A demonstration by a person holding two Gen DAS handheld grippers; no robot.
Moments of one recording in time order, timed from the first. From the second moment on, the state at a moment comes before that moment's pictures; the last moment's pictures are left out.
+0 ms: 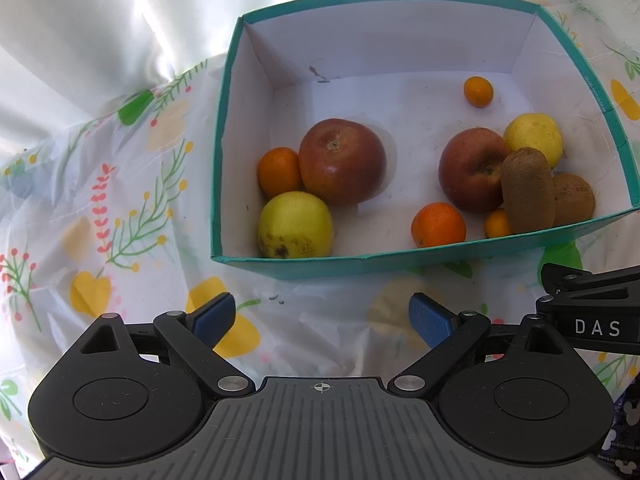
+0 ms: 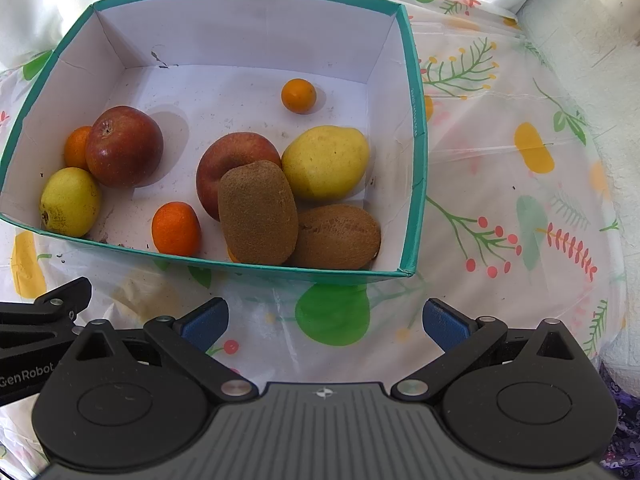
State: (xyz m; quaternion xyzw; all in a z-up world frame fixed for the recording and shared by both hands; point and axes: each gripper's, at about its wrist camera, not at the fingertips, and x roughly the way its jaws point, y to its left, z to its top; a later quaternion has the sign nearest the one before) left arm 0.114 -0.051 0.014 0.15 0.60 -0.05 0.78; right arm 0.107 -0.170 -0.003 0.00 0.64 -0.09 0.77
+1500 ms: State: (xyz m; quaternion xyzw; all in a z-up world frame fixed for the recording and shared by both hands) left arm 0.114 -0.054 0.009 0.16 0.60 -0.04 0.79; right arm 0.110 -0.174 -0.008 0.00 0.64 -0.08 0.77
